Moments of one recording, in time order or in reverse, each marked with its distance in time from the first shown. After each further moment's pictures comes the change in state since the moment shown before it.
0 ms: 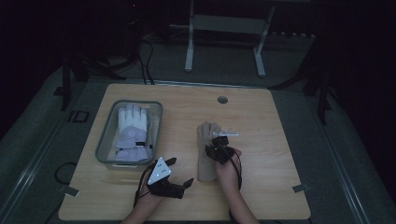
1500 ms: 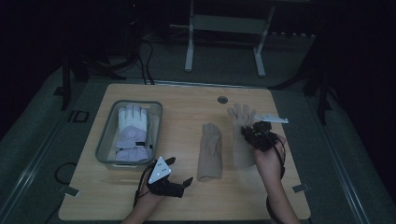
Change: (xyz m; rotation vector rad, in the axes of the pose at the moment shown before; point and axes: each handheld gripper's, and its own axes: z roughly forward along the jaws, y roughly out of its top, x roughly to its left) left arm 0.003 -0.002 0.002 0.011 0.024 -0.001; right arm -0.068 0.044 -0.115 -0.177 -0.060 -0.048
